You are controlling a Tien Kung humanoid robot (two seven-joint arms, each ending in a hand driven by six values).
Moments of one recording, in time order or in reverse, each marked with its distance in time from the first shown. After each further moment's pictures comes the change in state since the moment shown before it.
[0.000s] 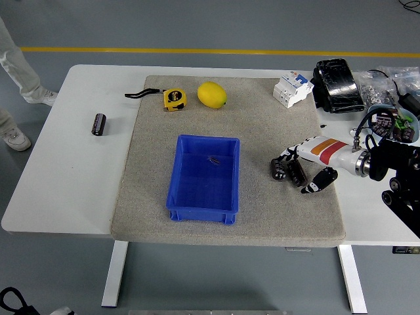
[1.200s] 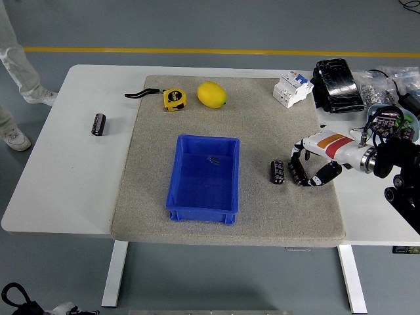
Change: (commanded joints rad) left arm -0.016 -0.005 0.023 0.000 -0.023 0.001 -0.010; right arm 0.001 0.009 0.025 -0.045 0.024 -0.011 -0.001
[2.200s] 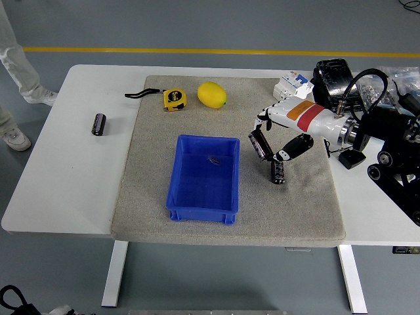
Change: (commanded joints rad) left arm 0.010 0.010 -0.020 0.000 0.023 -0.004 0.005; right arm 0.092 0.021 0.011 0.317 0.074 0.042 -0.015
